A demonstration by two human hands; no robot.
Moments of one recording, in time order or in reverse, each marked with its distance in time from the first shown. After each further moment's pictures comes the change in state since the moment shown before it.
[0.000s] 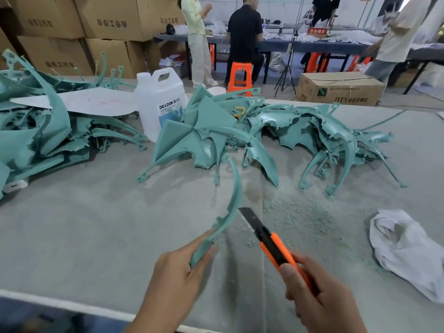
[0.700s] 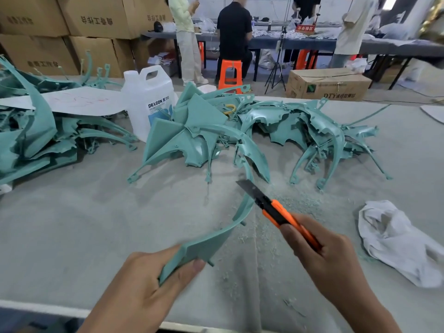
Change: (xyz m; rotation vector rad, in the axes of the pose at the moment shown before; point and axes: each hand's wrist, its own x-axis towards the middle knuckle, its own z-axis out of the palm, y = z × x) left_hand -0.010 0.049 -0.064 -0.021 -0.203 0.098; right_hand 0.038 -0.013 -0.024 -0.174 0.037 -0.218
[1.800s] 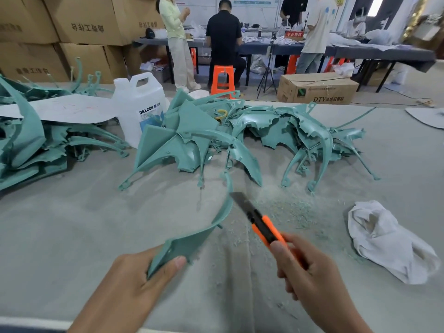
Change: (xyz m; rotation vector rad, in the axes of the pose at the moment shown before) left_hand 0.009 -0.007 -0.003 0.062 -0.017 -0.165; right_hand -0.022 0.005 0.013 0.249 -0.035 0.189
